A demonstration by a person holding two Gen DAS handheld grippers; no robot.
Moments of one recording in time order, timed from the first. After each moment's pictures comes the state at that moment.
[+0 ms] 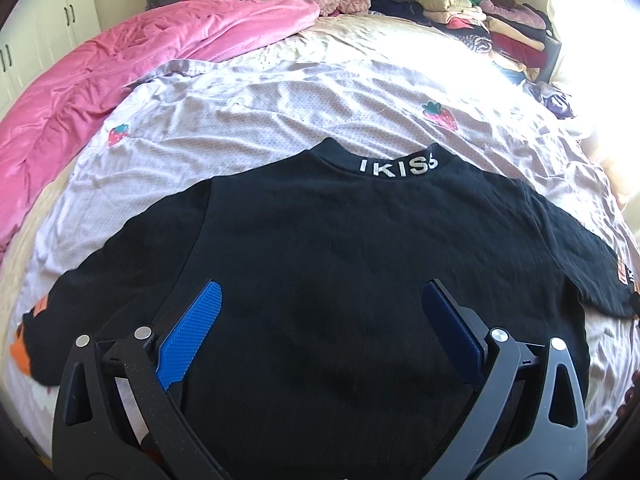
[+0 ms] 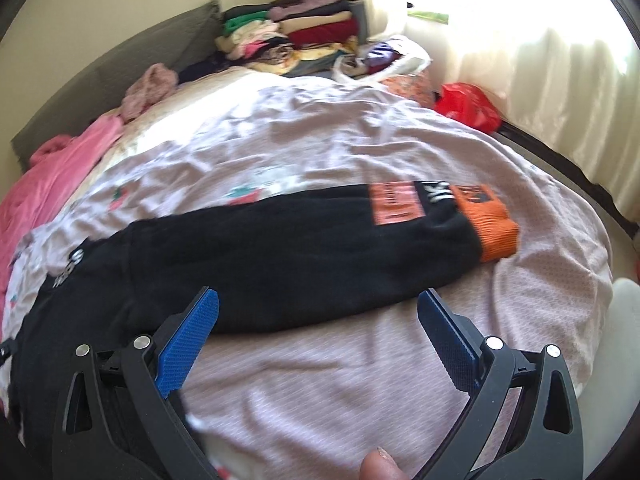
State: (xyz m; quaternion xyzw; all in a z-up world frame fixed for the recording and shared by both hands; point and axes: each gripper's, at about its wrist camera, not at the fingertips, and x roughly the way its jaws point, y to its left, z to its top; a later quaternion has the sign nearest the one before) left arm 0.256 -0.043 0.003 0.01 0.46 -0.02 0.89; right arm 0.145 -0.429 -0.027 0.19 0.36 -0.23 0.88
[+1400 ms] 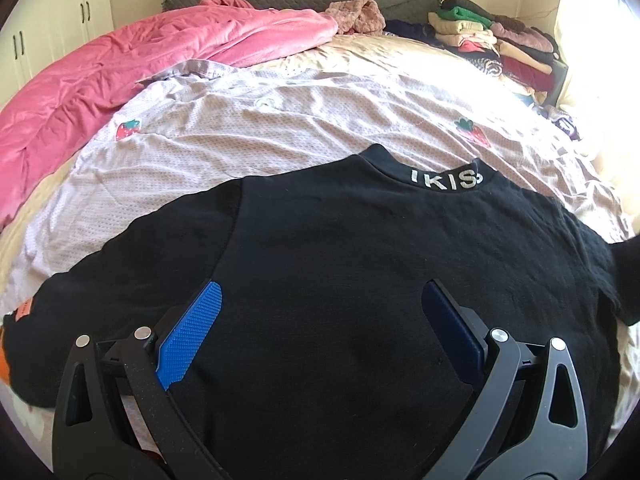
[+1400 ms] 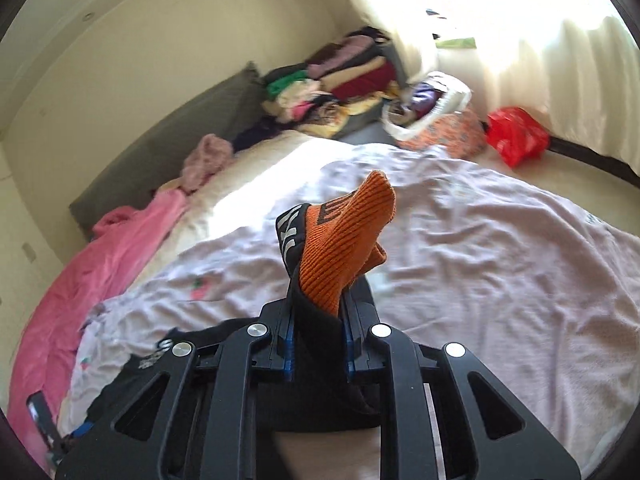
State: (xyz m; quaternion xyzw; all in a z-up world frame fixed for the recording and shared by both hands) left arm 0.265 0.006 -0.025 -0.02 0.42 -0.02 0.91; right arm 0.167 -0.411 0.051 0.26 0.23 -0.12 0.93
